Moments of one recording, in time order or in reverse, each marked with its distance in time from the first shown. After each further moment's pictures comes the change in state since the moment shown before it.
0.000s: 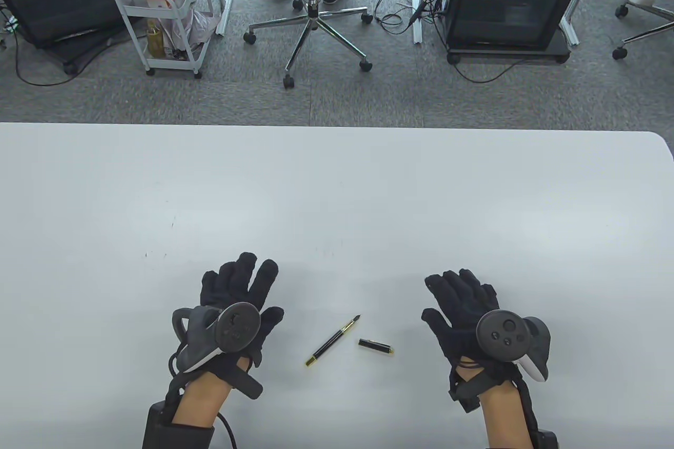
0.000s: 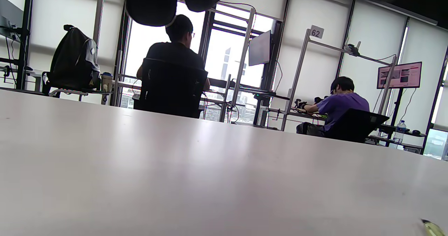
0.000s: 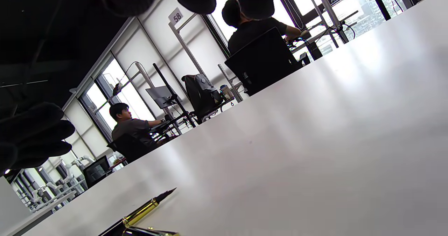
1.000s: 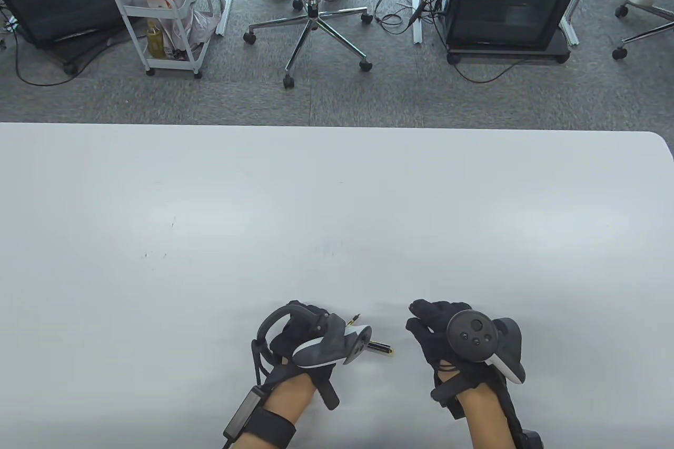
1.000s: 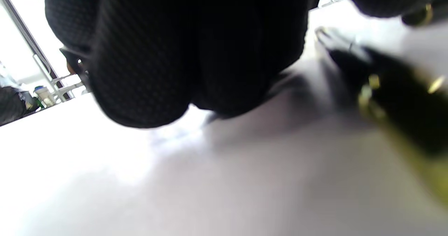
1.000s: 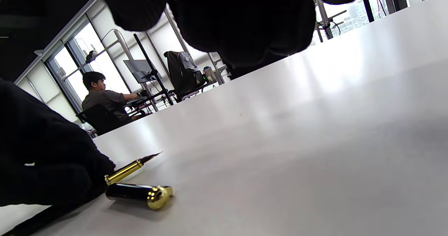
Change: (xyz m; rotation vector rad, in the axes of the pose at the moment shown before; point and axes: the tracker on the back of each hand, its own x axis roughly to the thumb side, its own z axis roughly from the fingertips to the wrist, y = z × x) left_hand 0.124 -0.079 -0.034 -0.284 -0.205 -0.440; right_hand 0.021 0.018 -0.004 0.052 0.070 0.132
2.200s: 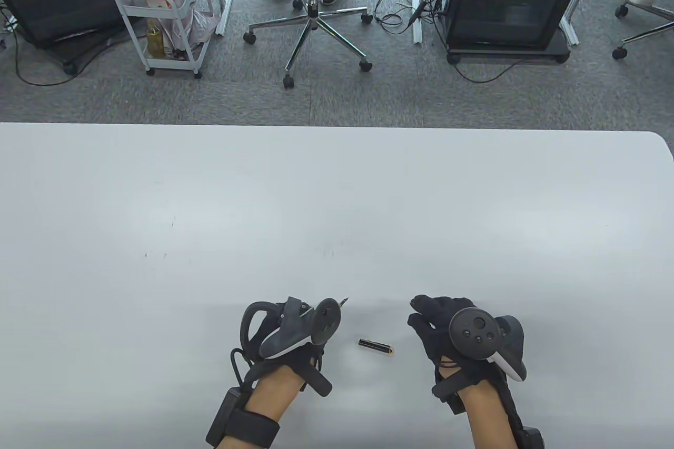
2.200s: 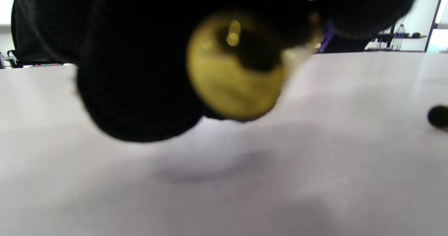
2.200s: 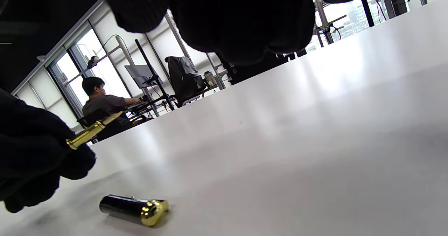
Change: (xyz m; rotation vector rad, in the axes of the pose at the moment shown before) left_hand -0.028 0.002 0.003 -0.019 0.111 0.251; right_hand 0.000 0.001 -0.003 -0.009 -0.004 -0.004
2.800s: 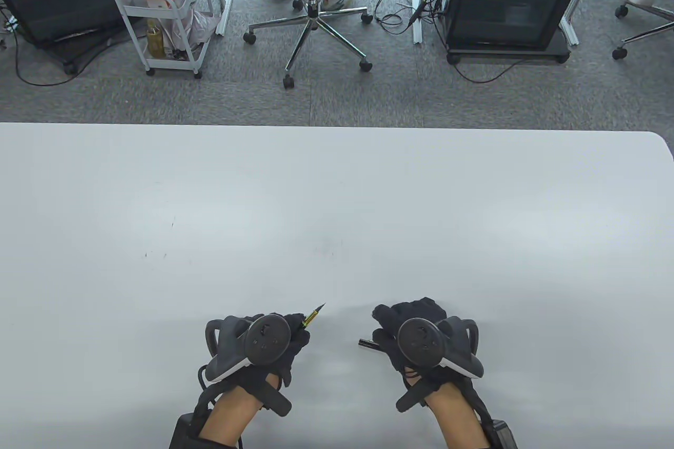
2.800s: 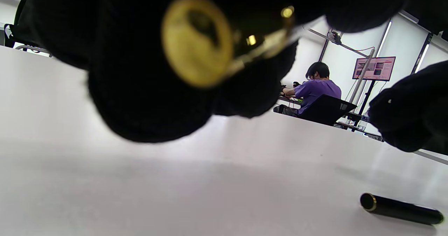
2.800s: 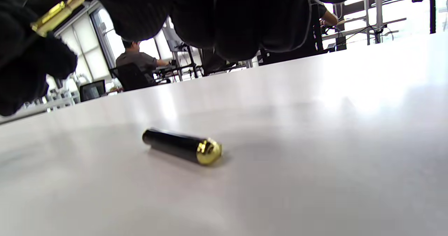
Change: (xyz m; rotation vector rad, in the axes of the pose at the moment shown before) left_hand -0.061 0.014 0.056 0.195 -0.032 0.323; right_hand 0.043 0.027 -0.008 0.060 -0.133 0.162
